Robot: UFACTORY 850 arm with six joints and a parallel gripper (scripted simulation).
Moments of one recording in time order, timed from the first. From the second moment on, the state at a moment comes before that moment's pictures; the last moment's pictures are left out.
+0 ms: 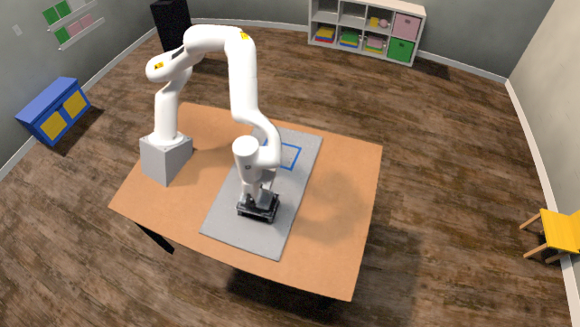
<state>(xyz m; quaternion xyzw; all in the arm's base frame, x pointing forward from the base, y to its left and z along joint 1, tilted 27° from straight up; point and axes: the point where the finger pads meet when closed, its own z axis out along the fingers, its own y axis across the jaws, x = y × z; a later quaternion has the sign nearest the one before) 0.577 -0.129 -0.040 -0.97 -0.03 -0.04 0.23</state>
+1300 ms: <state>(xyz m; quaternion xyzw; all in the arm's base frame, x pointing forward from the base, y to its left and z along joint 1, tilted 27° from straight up) 0.578 -0.120 -0.057 -0.97 -0.03 -0.04 0.23</state>
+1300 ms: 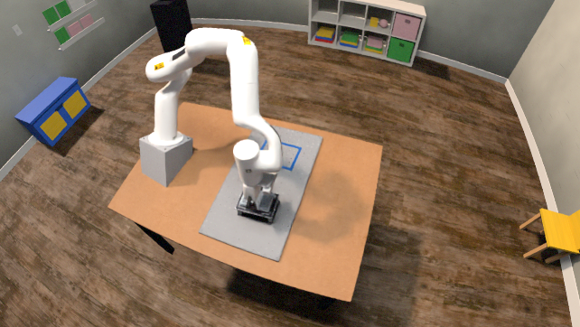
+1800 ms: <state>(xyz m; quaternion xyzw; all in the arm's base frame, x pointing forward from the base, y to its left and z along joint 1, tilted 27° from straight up) 0.578 -0.119 -0.059 -0.97 -0.03 -0.04 0.23</state>
